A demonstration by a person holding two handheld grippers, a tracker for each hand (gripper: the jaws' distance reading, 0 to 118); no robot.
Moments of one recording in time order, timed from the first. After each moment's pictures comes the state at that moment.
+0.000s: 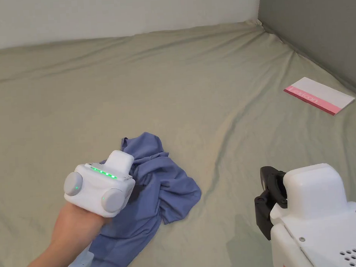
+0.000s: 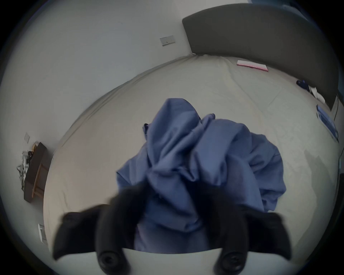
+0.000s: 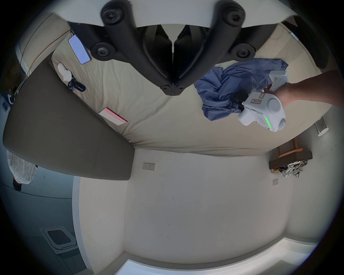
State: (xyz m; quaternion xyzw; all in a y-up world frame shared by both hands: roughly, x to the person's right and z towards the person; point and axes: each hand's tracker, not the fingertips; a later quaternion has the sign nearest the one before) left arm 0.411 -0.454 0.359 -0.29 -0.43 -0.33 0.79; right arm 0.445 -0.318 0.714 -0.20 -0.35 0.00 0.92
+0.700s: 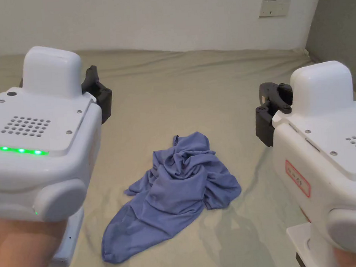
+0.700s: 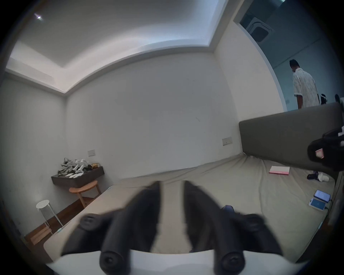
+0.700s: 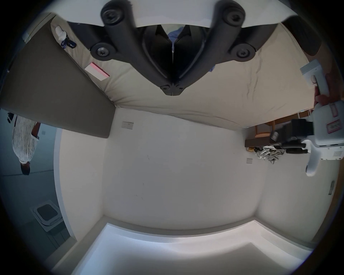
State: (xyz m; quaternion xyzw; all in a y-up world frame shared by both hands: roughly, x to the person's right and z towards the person) left arm 0.165 -0.201 0.497 0.02 -0.30 -0.09 0.95; right arm 0.370 -0.209 0.672 -0.08 -0.26 0.08 0.96
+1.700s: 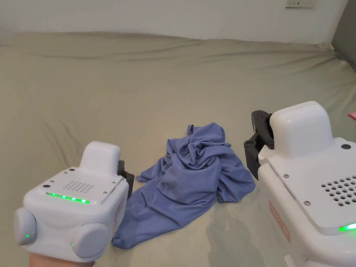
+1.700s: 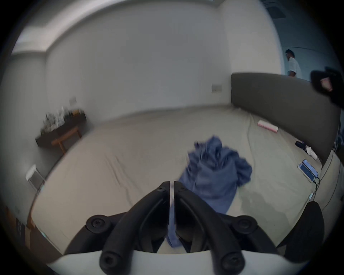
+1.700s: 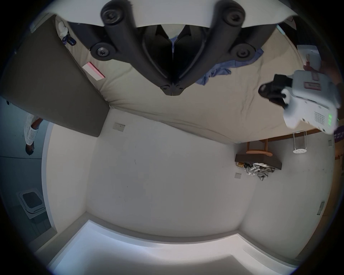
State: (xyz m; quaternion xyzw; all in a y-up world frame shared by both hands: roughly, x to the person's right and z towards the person) left arm 0.172 -0.359 0.452 -0.26 -0.34 -0.13 0.89; right arm 0.352 -0.261 0.656 -0.12 -0.23 0.12 0.96
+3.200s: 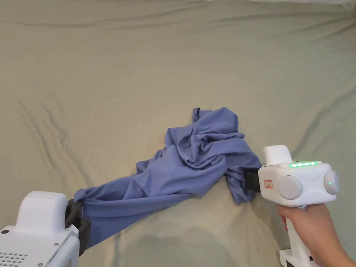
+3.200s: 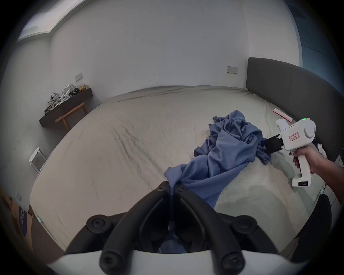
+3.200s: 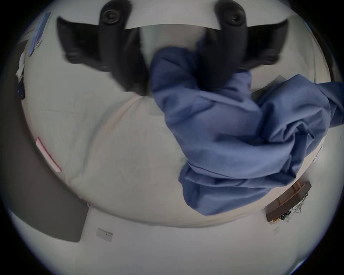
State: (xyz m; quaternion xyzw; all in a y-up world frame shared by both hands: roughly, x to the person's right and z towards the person) left arm 0.141 -0.405 0.416 -0.30 -0.29 -0.14 0.90; right arm 0.557 -0.512 0.483 -0.44 -0.22 -0.07 0.87
